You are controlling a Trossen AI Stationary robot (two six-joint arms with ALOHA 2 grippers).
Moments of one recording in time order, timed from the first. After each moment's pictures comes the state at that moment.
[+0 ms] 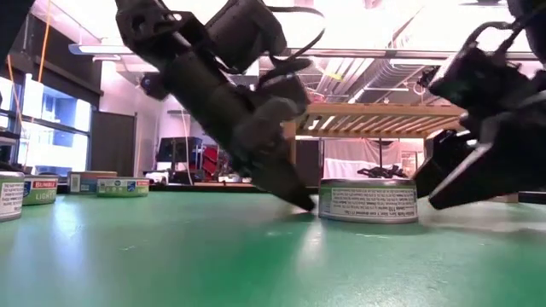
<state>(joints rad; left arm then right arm) -0.20 2.03 1.06 0.13 -0.15 -0.28 0.58 1.66 0.44 0.49 0.53 0.45</state>
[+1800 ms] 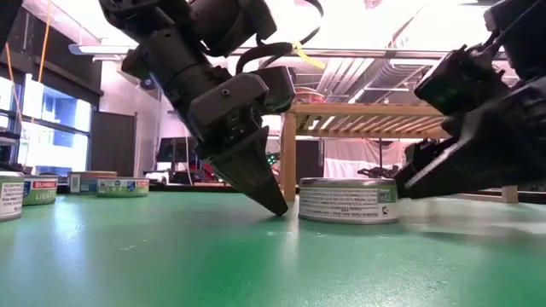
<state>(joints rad) -0.24 1.97 1.06 0.00 -0.11 -0.38 0.52 1.79 0.40 0.86 0.42 0.36</state>
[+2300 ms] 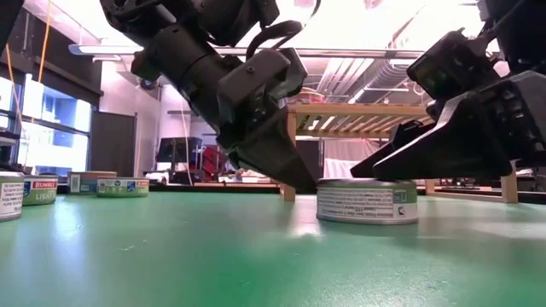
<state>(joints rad) -0.24 1.97 1.06 0.16 -0.12 -0.36 0.52 1.86 0.45 0.97 0.50 0.20</state>
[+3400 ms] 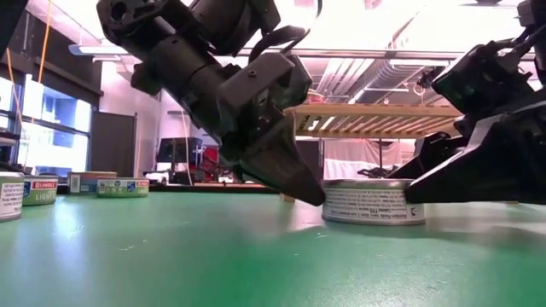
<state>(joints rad) -0.25 2.03 1.05 0.26 -0.08 -0.39 0.59 1.88 0.42 0.97 0.61 0.28</state>
